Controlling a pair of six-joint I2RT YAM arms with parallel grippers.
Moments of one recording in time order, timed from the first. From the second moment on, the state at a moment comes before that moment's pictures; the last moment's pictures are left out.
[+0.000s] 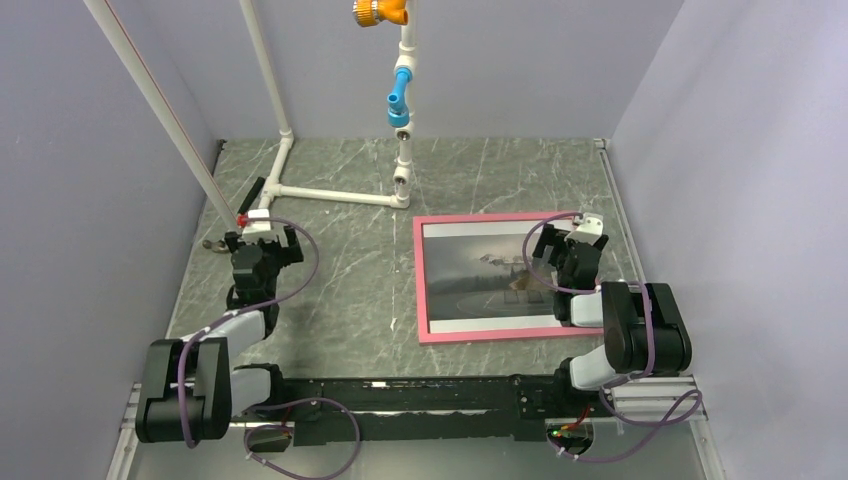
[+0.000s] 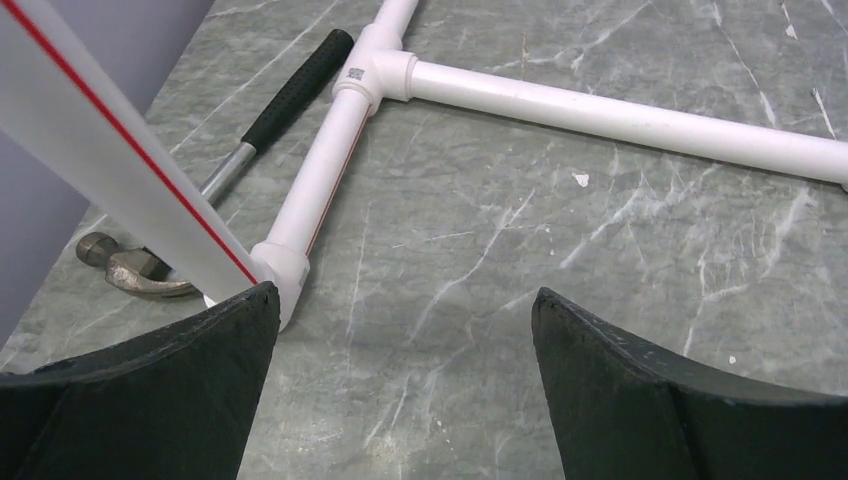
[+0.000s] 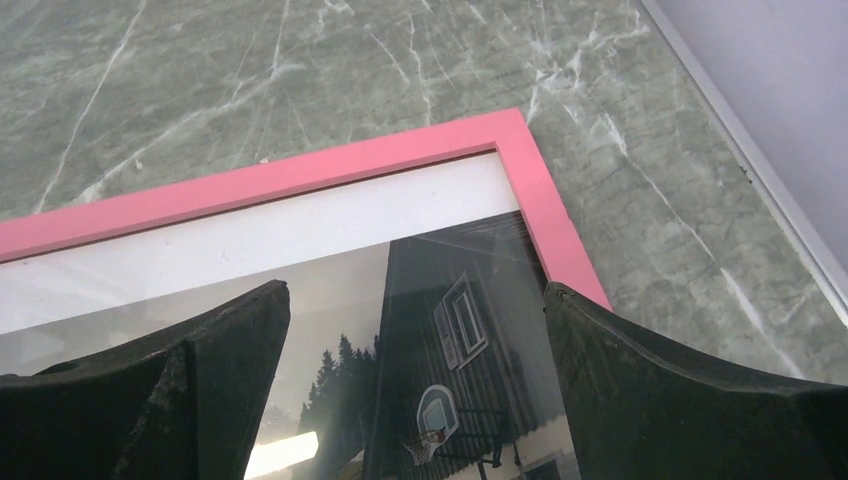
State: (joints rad) left arm 0.03 1.17 0.26 0.74 -0.11 -0.02; right arm -0.04 1.48 0.25 1.02 0.14 0.08
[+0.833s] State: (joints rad) left arm -0.05 1.35 0.17 1.09 -0.25 0.09; right arm -0.03 1.48 0.25 1.04 0.14 0.05
